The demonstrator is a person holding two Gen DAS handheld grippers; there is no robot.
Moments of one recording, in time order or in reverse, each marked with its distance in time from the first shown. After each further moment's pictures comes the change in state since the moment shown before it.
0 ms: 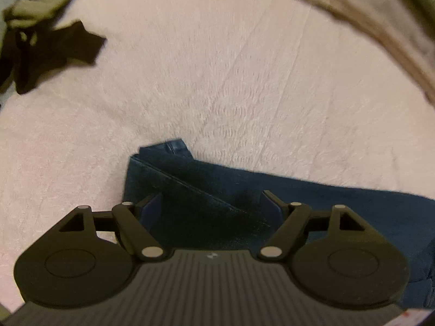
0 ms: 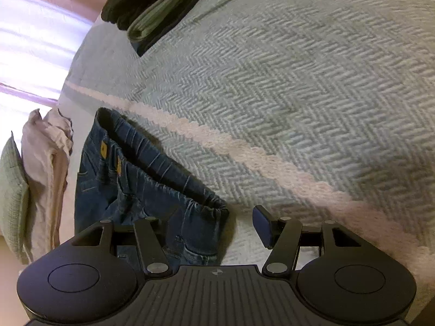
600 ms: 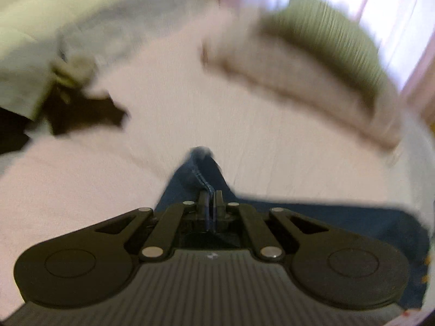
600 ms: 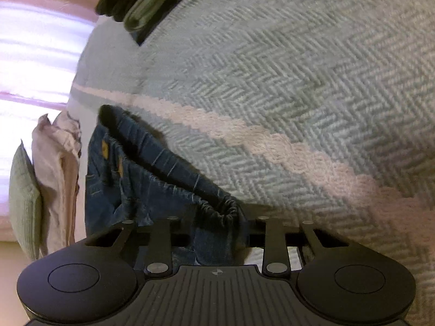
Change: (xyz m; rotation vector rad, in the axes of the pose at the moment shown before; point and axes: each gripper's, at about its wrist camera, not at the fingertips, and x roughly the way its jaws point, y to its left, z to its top) left arm -0.161 0.090 -0.141 0.007 -0.544 -0.210; right arm 0.030 -0.012 -0.002 0.048 0.025 0.090
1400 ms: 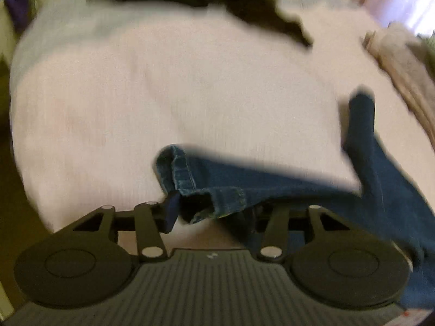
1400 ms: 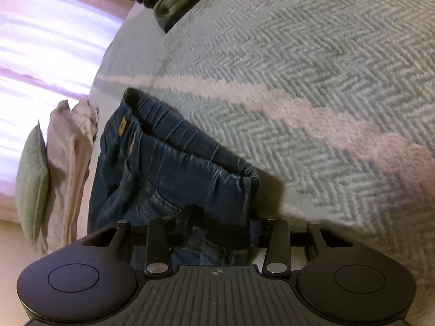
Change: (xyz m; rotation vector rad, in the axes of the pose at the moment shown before) left arm 0.007 0.169 -0.135 -0.425 0.095 0.345; right arm 0.016 -0.003 -0.039 -0.082 -0.066 0.065
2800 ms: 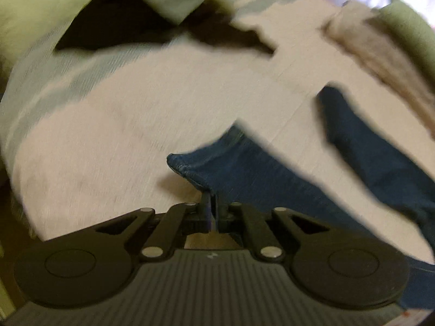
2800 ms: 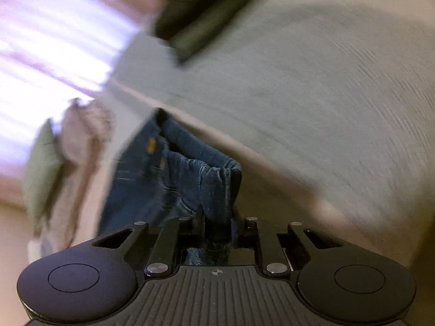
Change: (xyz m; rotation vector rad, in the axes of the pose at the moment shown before) left arm -0.014 0.014 -0.006 0.213 0.032 -0.037; right arm -0.131 -0.014 0.019 -0.070 0.008 -0.069
